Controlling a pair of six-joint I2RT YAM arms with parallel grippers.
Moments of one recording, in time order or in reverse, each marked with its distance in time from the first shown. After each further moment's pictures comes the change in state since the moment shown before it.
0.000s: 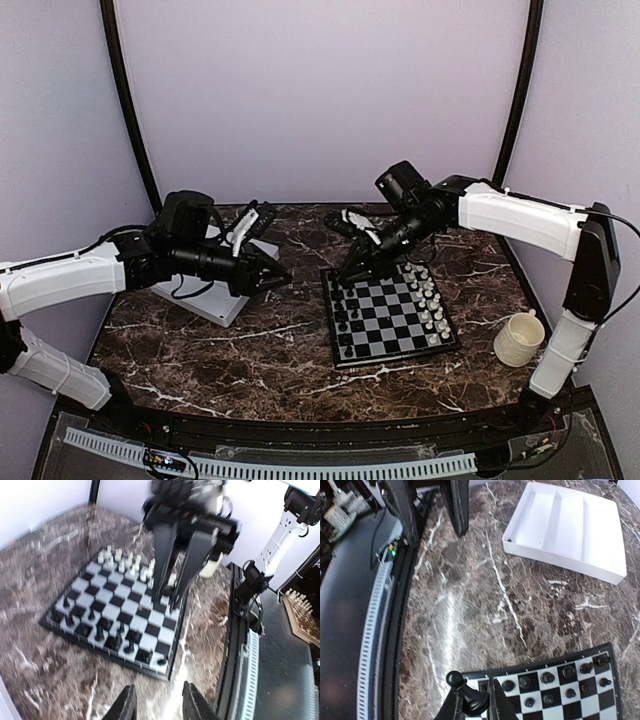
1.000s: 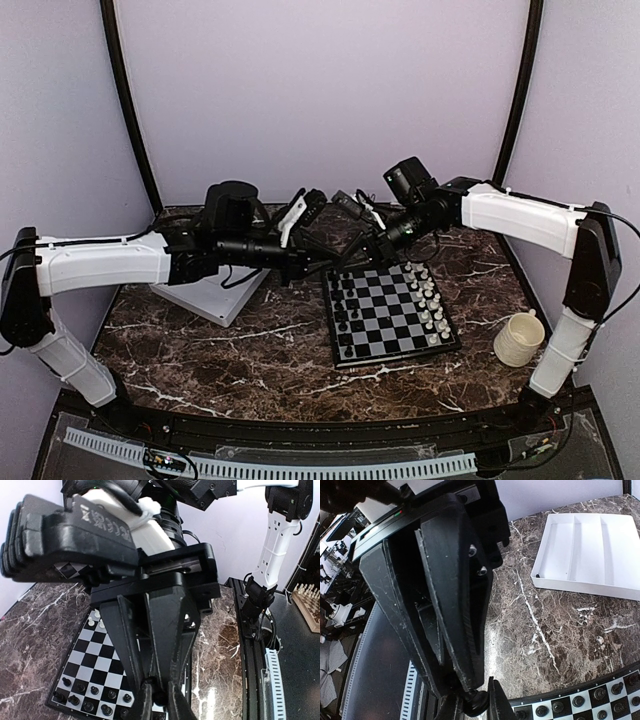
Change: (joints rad) left arm -0.145 0.237 0.152 0.314 -0.108 0.135; right arm -0.064 0.000 -0.042 0.155 -0.320 0.241
